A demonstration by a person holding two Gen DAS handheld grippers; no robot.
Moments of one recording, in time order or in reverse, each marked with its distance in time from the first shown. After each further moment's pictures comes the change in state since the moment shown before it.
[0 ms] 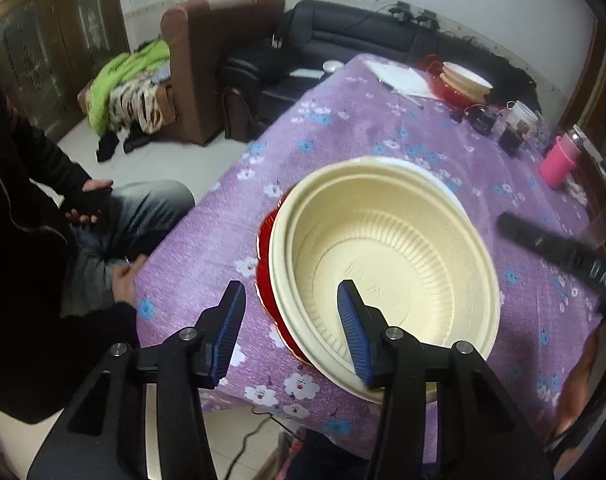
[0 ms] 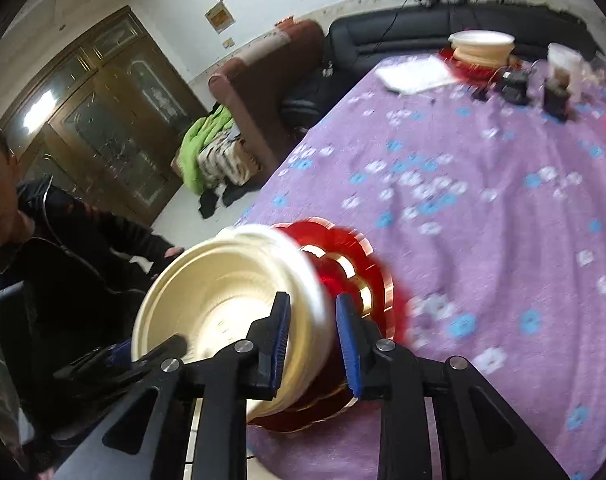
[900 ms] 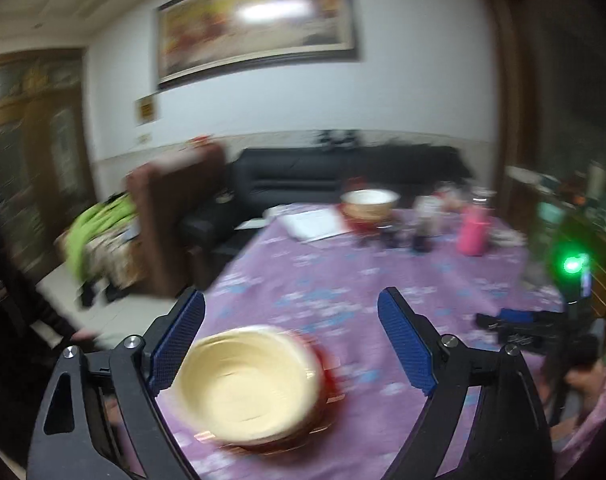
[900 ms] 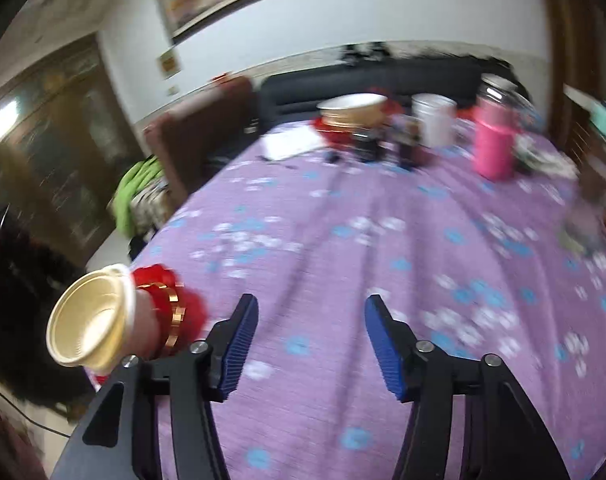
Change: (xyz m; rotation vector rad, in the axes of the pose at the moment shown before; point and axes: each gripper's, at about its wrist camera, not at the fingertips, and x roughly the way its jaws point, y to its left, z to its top) left arm -0.142 -0.113 -0.008 0.210 -0.536 -0.147; right arm -0.118 -0.147 -0.014 0.038 -0.191 -0.266
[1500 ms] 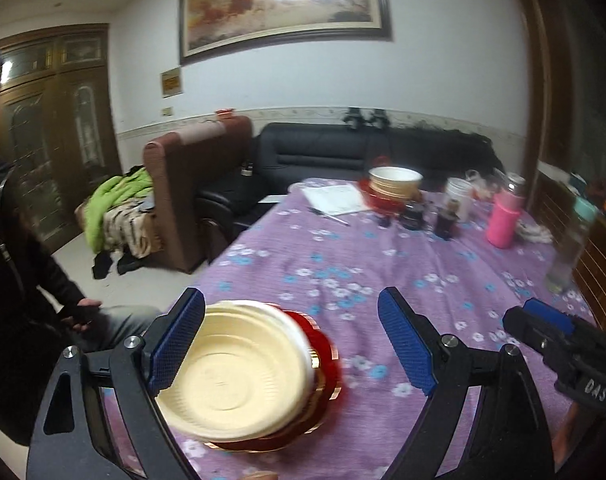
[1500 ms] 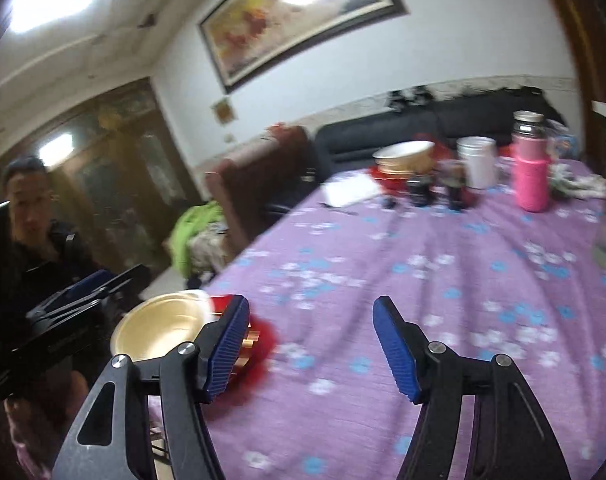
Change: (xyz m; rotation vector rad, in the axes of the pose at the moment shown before) left arm 0.028 0.009 -0.024 -0.097 0.078 0.158; right arm -0.038 0.034 -0.015 -0.052 -0.198 0.278
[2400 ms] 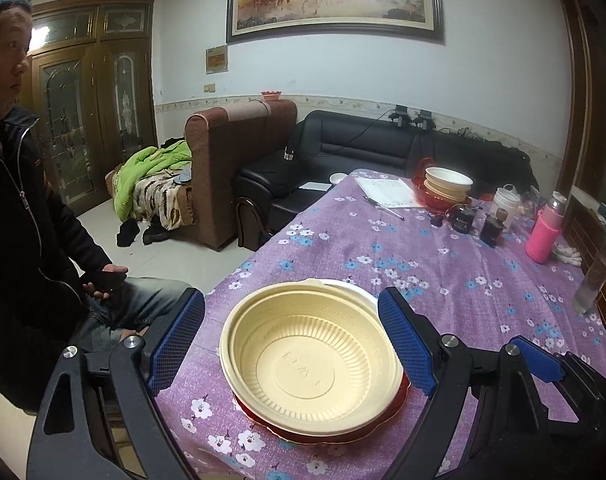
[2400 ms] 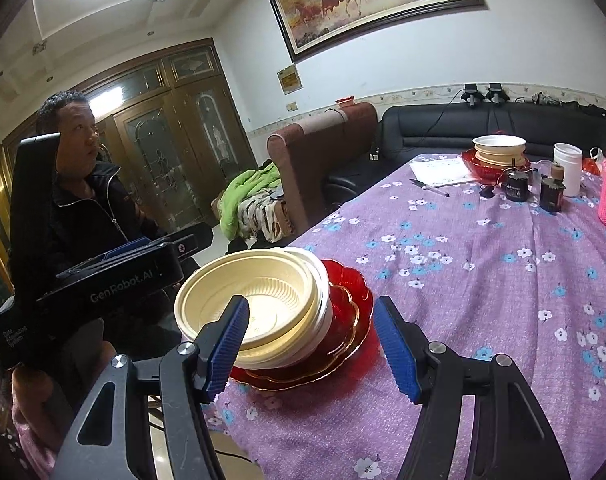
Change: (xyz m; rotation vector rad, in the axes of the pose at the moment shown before) left arm 0.030 0.057 -0.023 -0.108 0.049 0.083; right arm 0.049 0.101 -0.036 -0.144 0.088 0.134
